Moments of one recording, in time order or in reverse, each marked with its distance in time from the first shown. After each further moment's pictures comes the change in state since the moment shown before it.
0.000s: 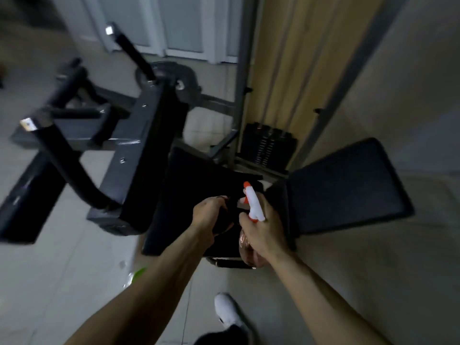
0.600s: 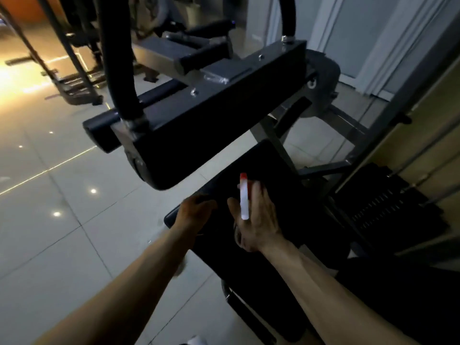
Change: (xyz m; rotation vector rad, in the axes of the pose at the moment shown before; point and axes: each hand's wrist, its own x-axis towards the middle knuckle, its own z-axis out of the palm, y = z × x) left_hand 0.148 -0.093 -0.094 0.024 0.660 0.254; right_hand 0.157 0.091 0.176 -0.199 -0.290 -0.791
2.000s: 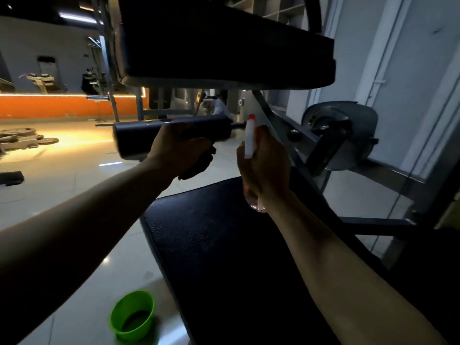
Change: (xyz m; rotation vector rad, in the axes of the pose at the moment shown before) left_hand 0.043 -0.039 0.027 0.007 0.305 0.766; right_hand 0.081 0.095 0.083 0.235 0.512 -0.420
